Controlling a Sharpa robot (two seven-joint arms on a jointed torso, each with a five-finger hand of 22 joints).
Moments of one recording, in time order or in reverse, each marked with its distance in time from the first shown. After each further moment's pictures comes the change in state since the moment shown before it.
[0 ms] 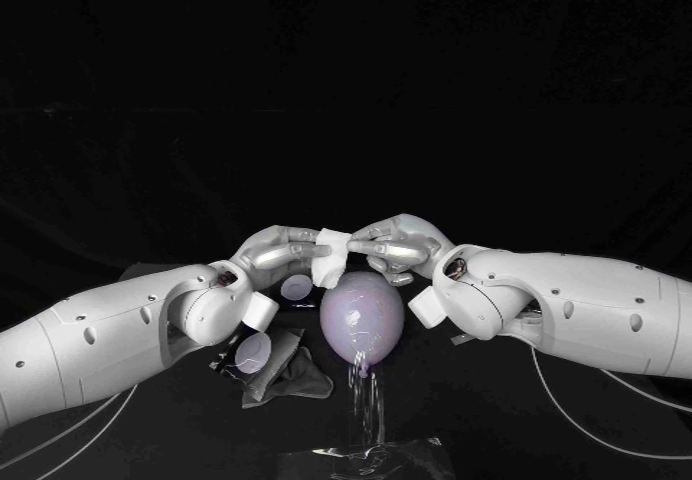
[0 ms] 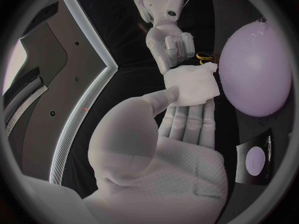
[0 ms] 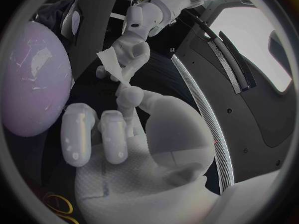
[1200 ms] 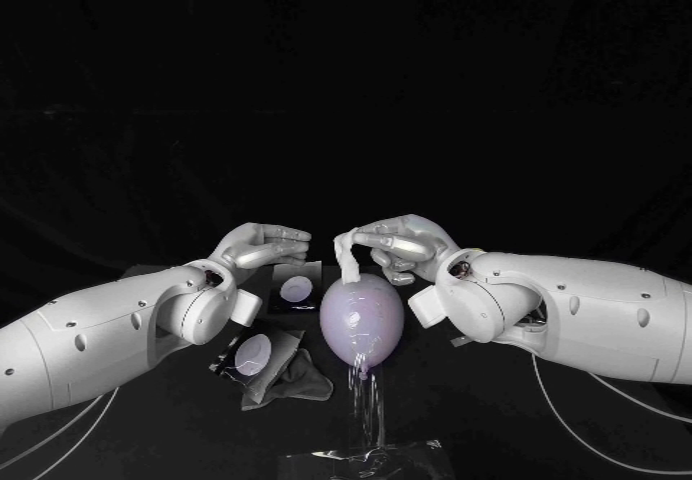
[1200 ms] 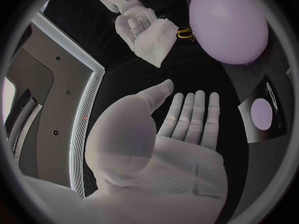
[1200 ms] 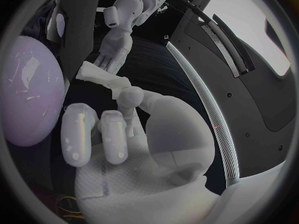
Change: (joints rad) left arm -0.001 -0.027 -0.001 -0.036 -0.127 -0.216 -0.010; left_hand -0.031 -0.113 -0.152 0.028 0.005 -0.048 0.007 0.031 0.026 -0.368 0.097 -0.010 0.002 -0.375 0.123 -0.061 -0.145 -0.022 -0.038 0.146 -0.407 -0.297; right arm -0.002 -0.014 0.000 0.021 0.174 -0.034 0.059; right_hand -0.008 0.004 0.000 0.001 -0.002 0.000 0.000 0.000 0.000 0.004 -0.003 0.000 -0.001 0.000 0.000 0.003 0.000 -0.001 -0.001 0.000 0.000 0.000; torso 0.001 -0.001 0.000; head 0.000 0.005
